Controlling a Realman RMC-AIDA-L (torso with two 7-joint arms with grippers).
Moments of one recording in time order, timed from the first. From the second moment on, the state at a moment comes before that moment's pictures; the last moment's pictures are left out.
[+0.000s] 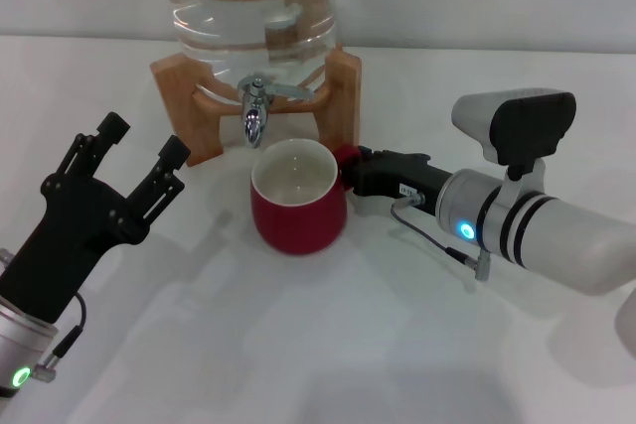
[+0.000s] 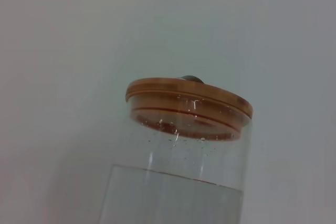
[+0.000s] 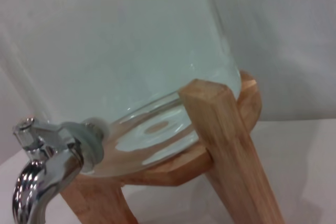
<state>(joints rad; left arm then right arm) -0.26 -2.10 1.60 0.11 -2.86 -1.63 2.57 0.80 2.03 0.46 0.56 0.96 0.44 -2.58</state>
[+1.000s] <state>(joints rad) -0.26 -2.10 1.60 0.11 -2.86 -1.63 2.57 0.82 2.03 0.43 0.56 0.96 0.43 -2.58</state>
